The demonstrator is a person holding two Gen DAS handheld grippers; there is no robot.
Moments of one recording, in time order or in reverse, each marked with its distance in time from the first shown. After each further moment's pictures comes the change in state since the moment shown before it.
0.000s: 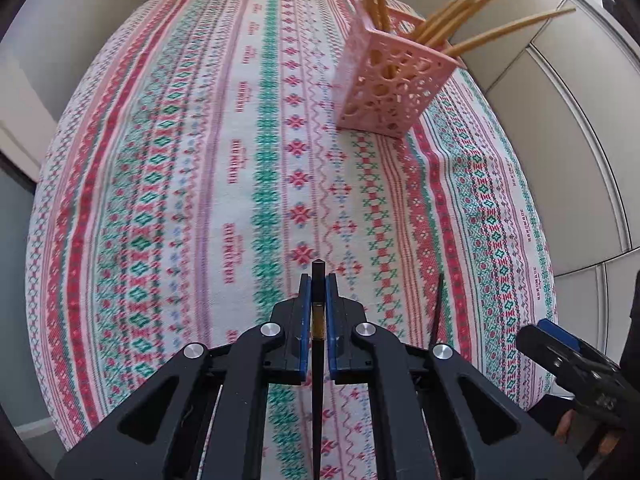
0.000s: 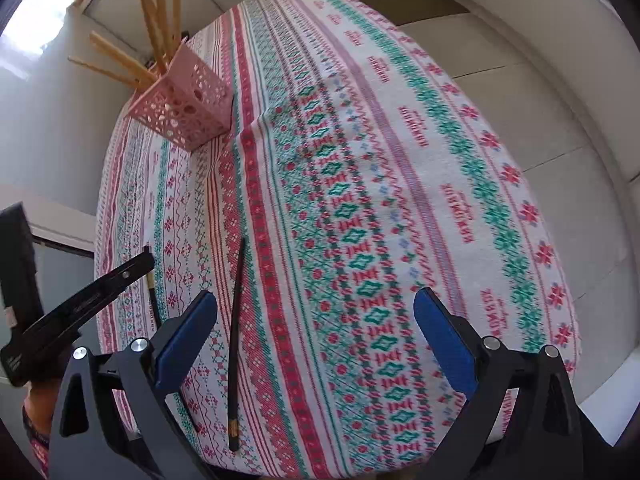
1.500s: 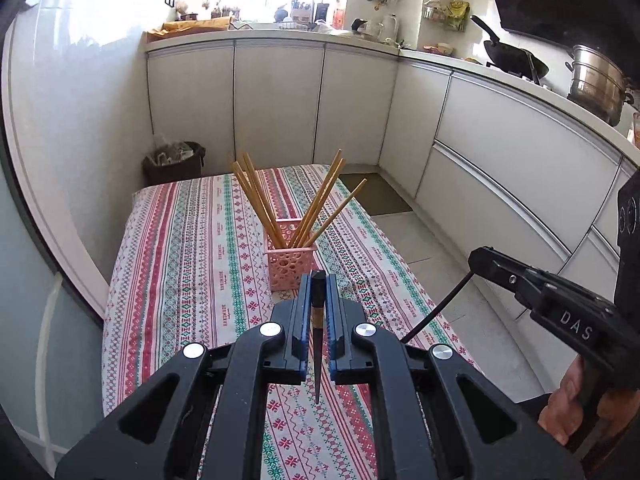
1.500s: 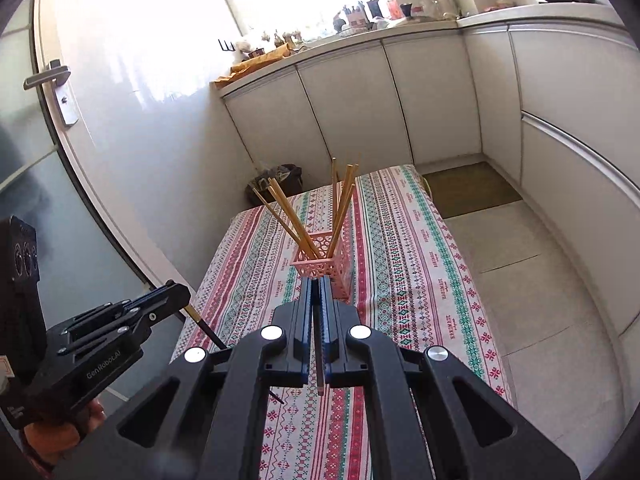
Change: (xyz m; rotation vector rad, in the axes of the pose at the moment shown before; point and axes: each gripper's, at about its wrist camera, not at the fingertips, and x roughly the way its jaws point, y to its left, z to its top) left arm -0.198 -0.111 -0.041 0.241 -0.530 -0.037; right arm -0.215 0.061 -0.015 -0.264 -0.577 0.216
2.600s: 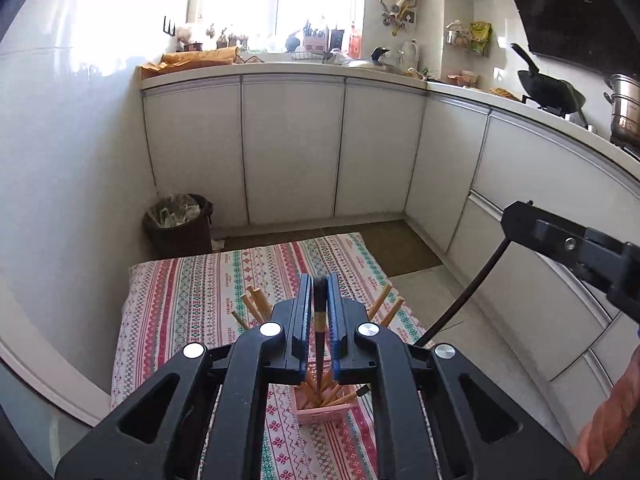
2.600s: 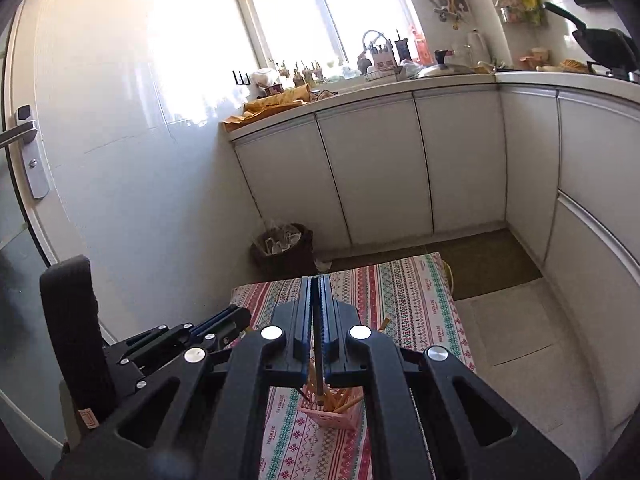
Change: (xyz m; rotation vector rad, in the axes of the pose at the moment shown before) left arm 0.113 0.038 0.132 -0.002 -0.102 0.070; right arm 0.092 0.018 0.149 -0.087 -0.122 0.016
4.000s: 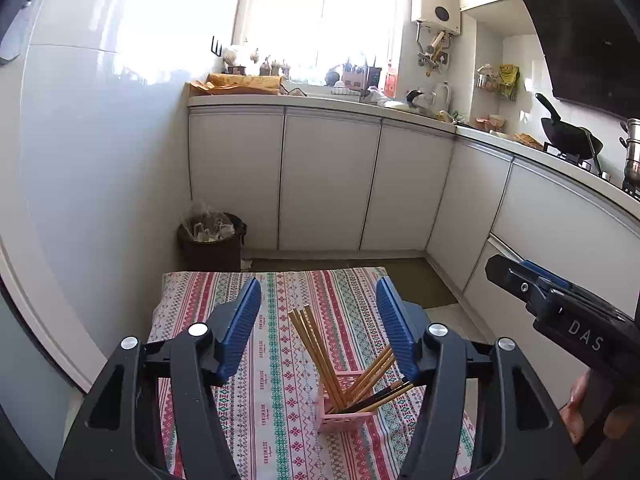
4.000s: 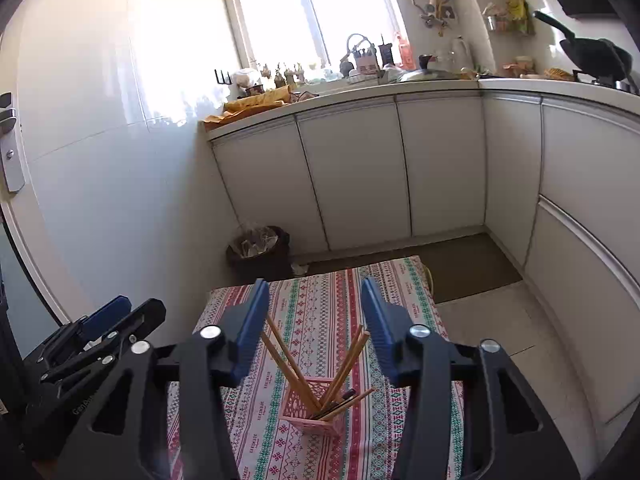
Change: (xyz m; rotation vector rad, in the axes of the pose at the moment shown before) left arm -0.064 0.028 0.008 -0.097 -0.133 0.078; right arm -0.008 0.008 -0.007 -0.010 -0.051 -0.123
